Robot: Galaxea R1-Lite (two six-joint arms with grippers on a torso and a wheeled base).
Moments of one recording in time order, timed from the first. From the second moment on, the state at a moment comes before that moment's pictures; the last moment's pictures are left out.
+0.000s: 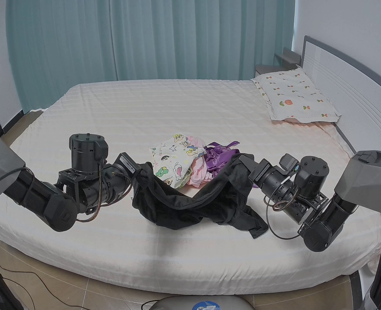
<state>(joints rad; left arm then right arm) -0.38 1.92 -0.80 -0.75 0.02 -1.02 0.49 2.19 -0.70 -1.55 0.00 0.81</state>
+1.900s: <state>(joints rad) -0.25 1.89 -0.81 -0.82 -0.02 -1.03 0.49 2.12 -0.76 -1.55 0.00 0.68</state>
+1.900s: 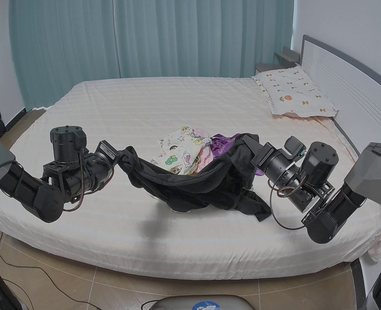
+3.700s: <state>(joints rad) -0.18 1.77 -0.80 -0.81 -0.02 -1.02 0.52 2.00 -0.88 -1.47 0.02 0.64</state>
